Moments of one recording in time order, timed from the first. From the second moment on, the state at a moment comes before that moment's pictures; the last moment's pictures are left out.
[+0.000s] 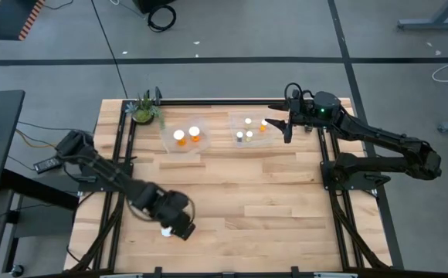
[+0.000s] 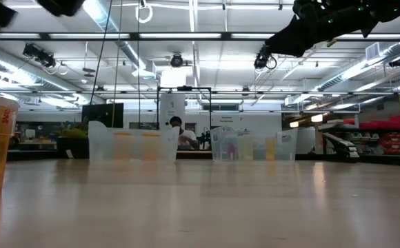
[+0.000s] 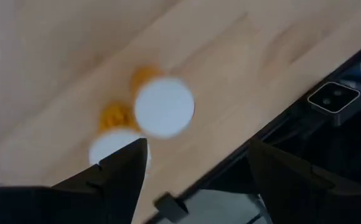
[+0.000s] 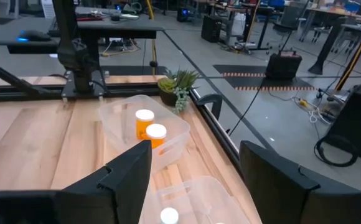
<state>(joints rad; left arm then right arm) -0.57 1.57 1.20 -0.81 0.09 -1.53 -0.55 0.87 0.66 0.03 -0.26 -0.16</state>
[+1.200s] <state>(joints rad) -0.82 1.81 1.20 -0.90 -0.10 -1.72 -0.55 0.87 0.66 0.04 -0.26 -0.16</state>
